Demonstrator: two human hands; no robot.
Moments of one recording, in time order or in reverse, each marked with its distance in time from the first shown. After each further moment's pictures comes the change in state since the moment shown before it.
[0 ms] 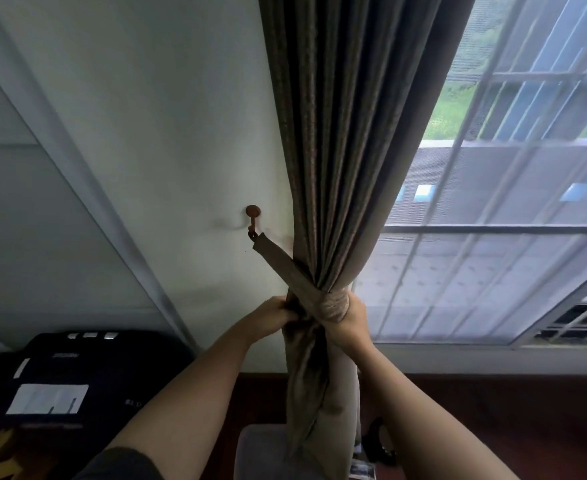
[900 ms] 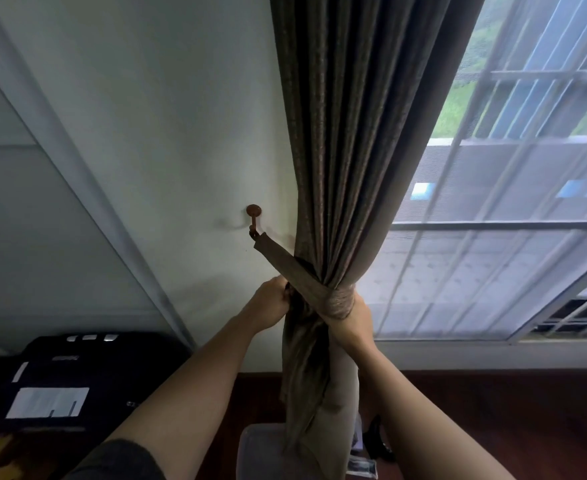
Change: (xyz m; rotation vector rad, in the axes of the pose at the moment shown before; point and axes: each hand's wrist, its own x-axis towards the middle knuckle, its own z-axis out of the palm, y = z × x) left_hand -0.006 0.021 -0.008 0.360 0.279 0.162; right_hand -0.010 -0.008 -0.002 0.071 0.022 0.033
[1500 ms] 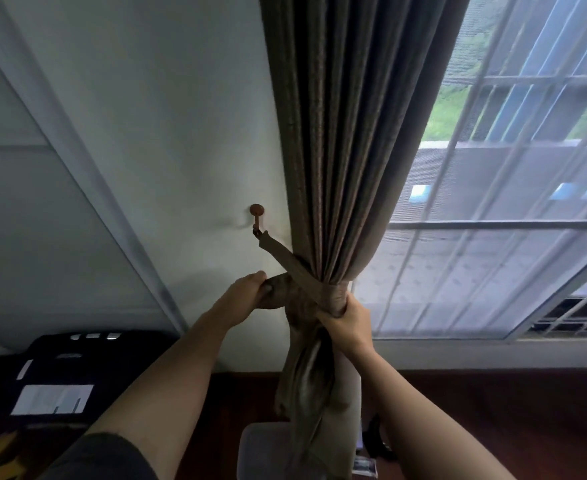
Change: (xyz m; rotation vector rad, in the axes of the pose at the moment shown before) left_hand -0.013 -0.038 -0.034 0.182 0.019 0.067; right_hand -0.012 0.008 0.007 -0.069 0.030 -0.009
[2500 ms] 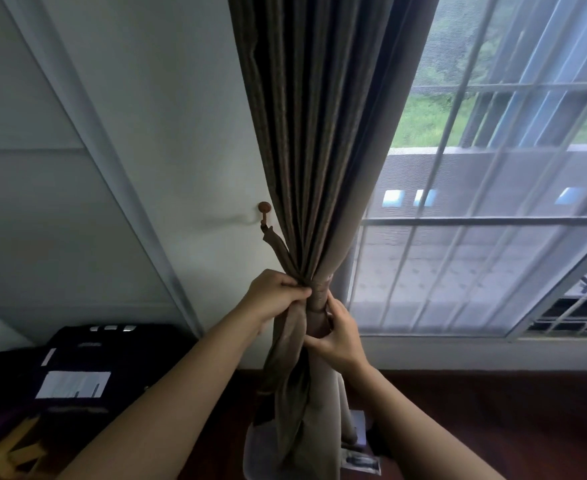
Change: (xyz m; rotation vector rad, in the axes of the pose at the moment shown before) left_hand -0.069 0.098 -0.024 -0.667 0.015 -0.281; right_hand -0.052 0.007 0.005 0.138 -0.208 -0.318
